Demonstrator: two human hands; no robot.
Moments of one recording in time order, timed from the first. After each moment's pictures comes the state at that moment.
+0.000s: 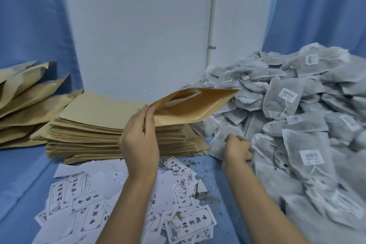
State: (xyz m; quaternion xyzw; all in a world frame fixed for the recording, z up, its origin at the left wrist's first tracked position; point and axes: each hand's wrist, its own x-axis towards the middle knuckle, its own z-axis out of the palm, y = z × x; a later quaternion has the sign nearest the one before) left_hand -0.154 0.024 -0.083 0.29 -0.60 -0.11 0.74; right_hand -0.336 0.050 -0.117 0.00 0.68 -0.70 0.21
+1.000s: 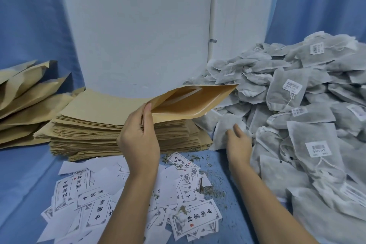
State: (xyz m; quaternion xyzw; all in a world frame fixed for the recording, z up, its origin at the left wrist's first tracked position) left_hand -0.152 0.021 -0.090 0.32 -0.57 -0.15 0.74; right_hand -0.342 0.056 -0.145 -0.21 0.68 -0.69 0.11
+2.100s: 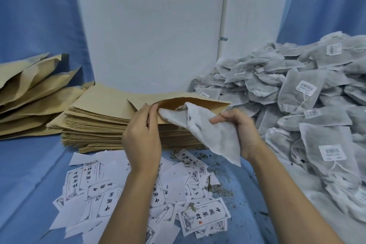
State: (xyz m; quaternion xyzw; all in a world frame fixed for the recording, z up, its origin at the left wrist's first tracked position) left_hand -0.138 0.009 -0.099 0.36 -0.62 -0.08 0.69; right_hand -0.321 0.074 -0.086 -0.40 0.48 -0.65 0.43
